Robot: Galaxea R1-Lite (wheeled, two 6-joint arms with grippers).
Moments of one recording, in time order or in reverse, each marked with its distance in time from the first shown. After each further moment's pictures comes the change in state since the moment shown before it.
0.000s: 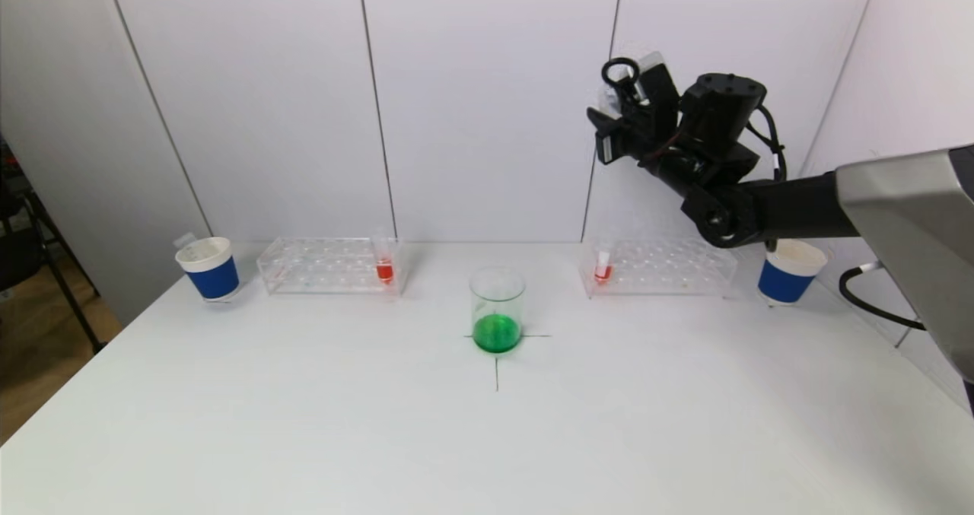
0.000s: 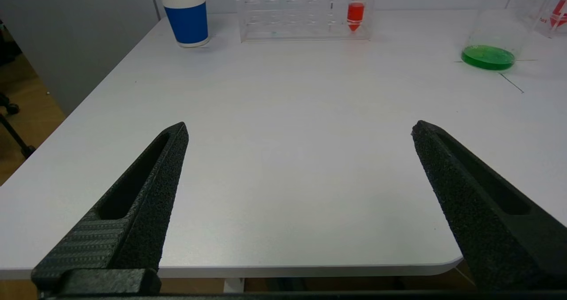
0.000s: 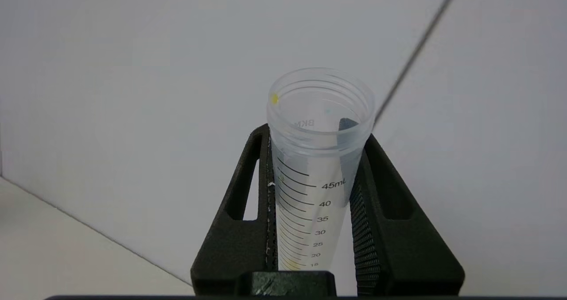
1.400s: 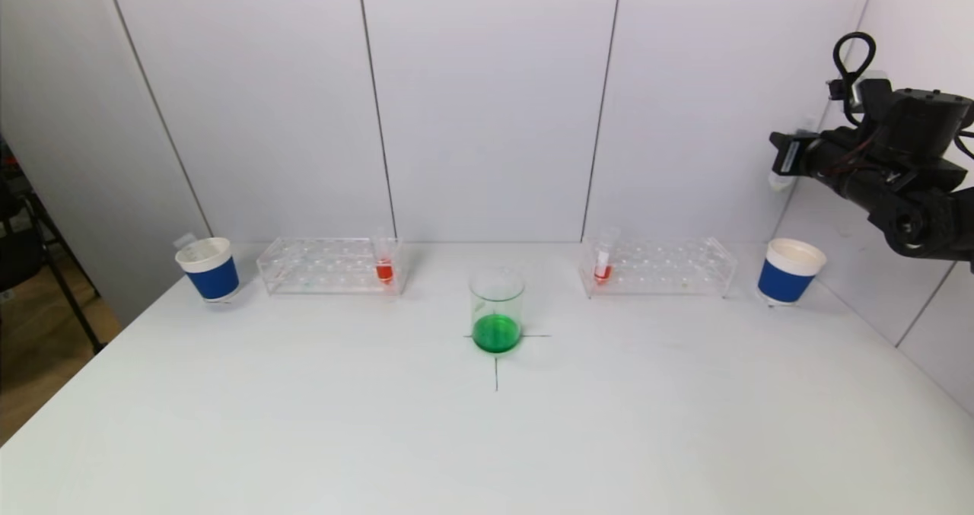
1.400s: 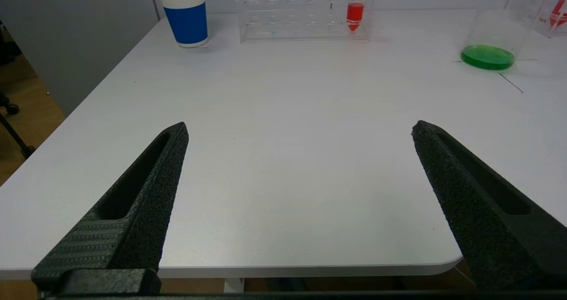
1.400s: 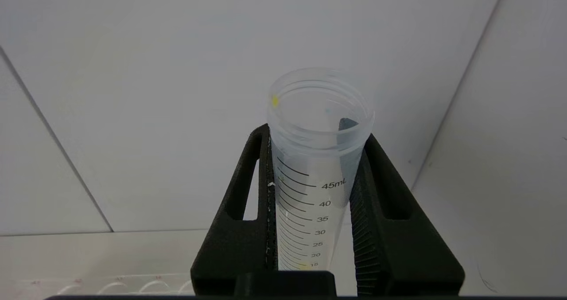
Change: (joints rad) left arm 0.000 0.000 0.000 0.000 0.000 0.000; right arm -0.414 -0.185 0.347 0.043 0.004 0.297
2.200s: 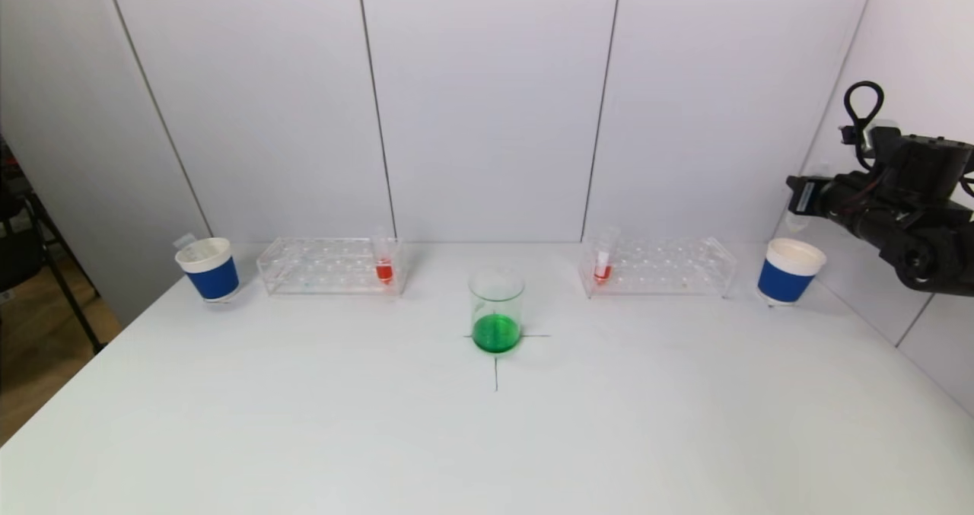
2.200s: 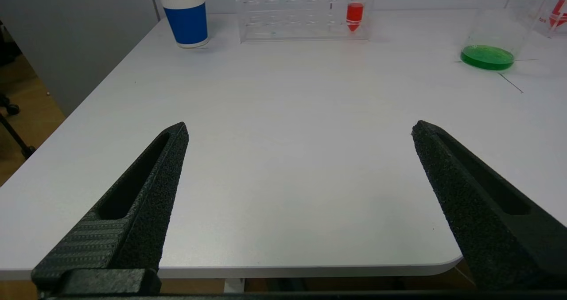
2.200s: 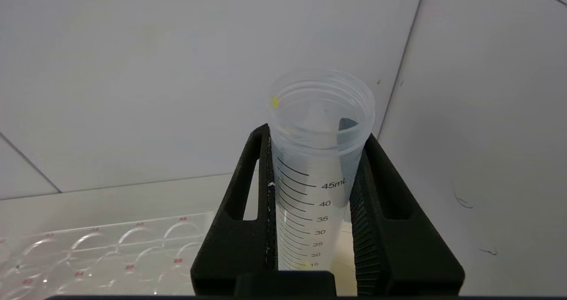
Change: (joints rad) left arm 0.000 0.000 0.000 0.000 0.000 0.000; right arm -0.068 0.046 0.122 -0.078 0.001 0.026
